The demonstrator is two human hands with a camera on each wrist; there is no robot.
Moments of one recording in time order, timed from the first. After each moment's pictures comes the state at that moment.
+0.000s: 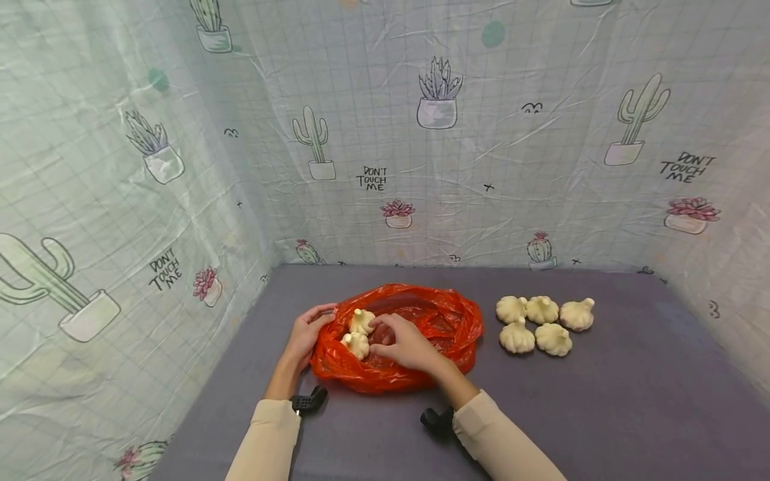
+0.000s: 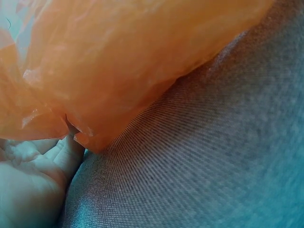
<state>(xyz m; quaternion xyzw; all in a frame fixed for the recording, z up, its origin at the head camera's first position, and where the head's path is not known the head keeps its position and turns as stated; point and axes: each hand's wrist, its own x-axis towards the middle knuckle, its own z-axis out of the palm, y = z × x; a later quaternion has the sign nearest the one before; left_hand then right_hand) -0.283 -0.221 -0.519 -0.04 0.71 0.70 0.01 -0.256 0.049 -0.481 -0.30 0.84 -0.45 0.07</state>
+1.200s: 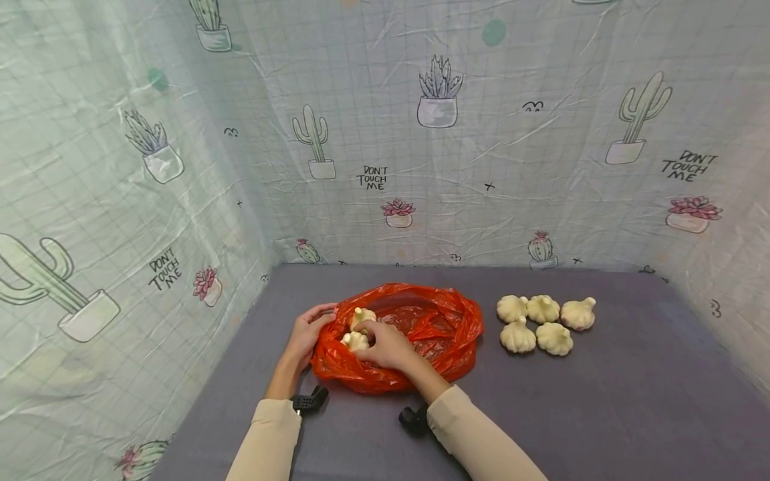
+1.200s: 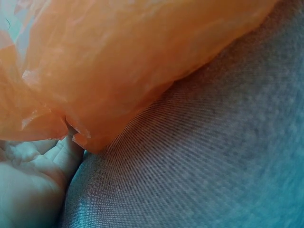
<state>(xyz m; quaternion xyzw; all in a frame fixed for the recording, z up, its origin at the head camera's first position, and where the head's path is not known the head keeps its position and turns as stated) -0.281 -0.217 -0.520 -0.04 0.71 0.70 -0.01 -0.266 0.004 -0.495 -0.27 0.88 -0.39 0.07</state>
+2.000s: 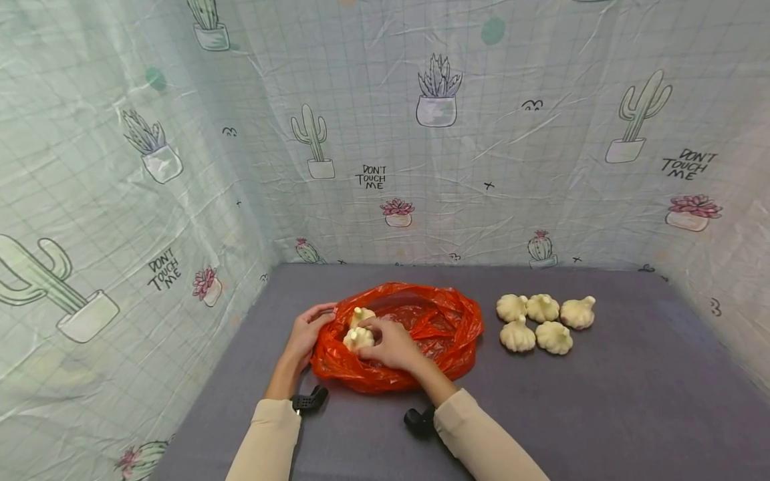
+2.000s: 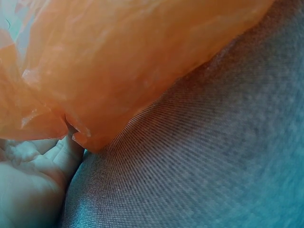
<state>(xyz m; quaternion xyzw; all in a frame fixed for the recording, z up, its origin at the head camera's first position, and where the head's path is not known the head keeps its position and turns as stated) -0.282 -0.218 -0.518 -0.05 0.71 0.70 0.00 -0.262 0.017 -0.494 -0.26 0.85 -0.45 0.06</state>
